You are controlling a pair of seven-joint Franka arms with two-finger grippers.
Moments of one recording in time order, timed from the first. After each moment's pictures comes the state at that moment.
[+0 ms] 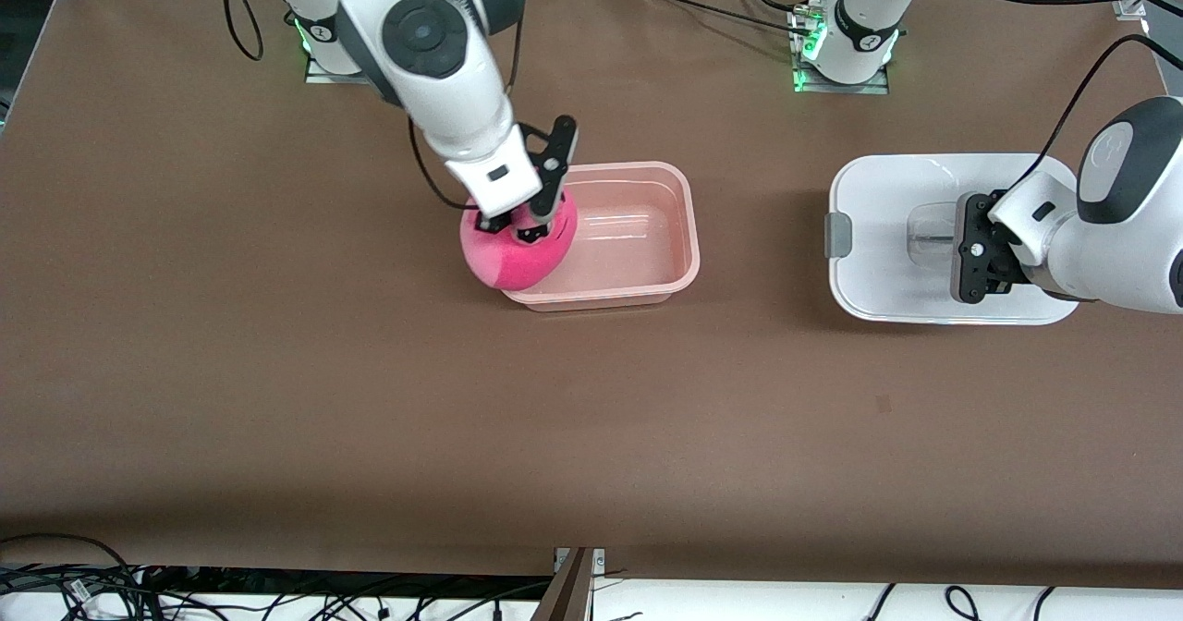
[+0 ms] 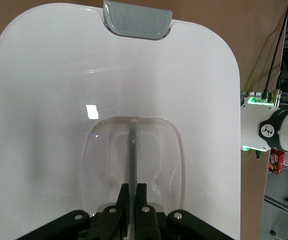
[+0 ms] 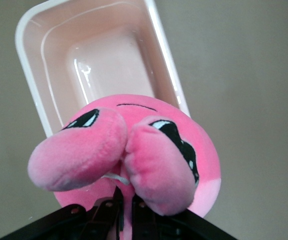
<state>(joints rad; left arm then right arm) 0.38 0.47 -0.55 -1.36 0.22 1.30 1.38 0.59 0.37 0.13 -1.44 -0.01 1.81 -0.66</state>
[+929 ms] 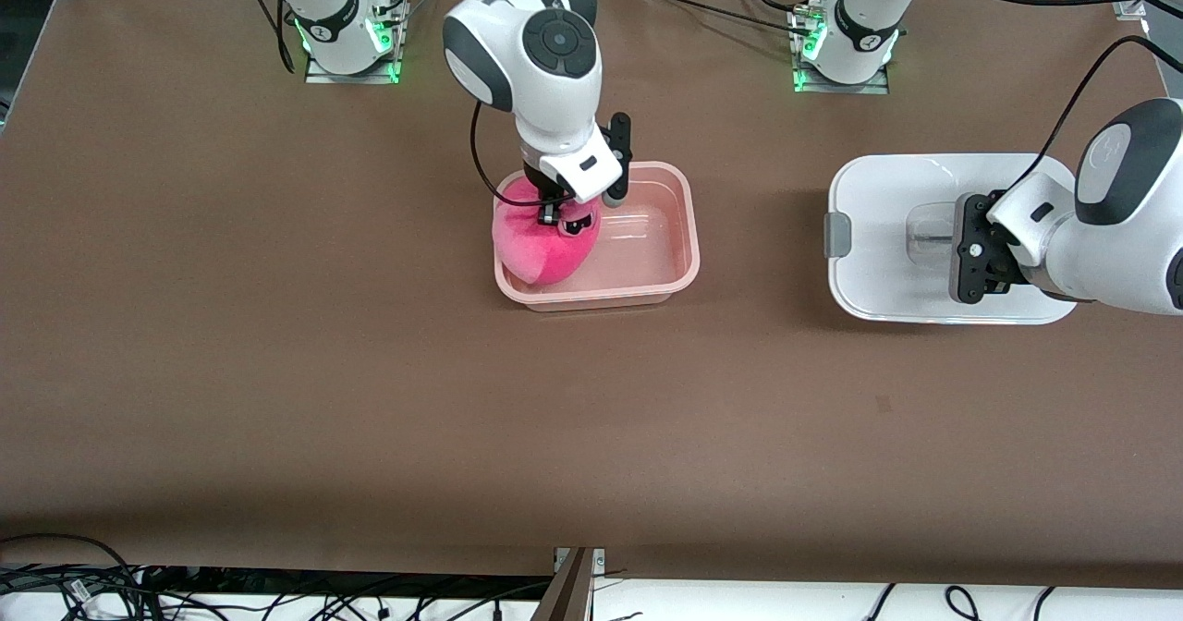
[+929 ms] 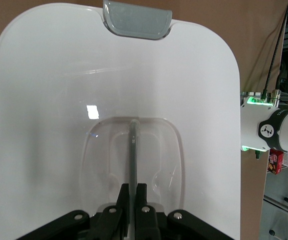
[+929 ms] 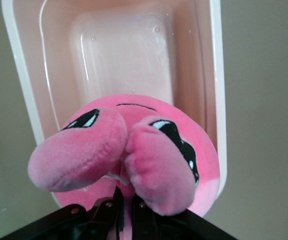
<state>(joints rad) 0.38 0.47 -0.55 -1.36 0.22 1.30 1.38 0.70 0.50 0.13 -1.44 -0.14 1.86 -0.66</state>
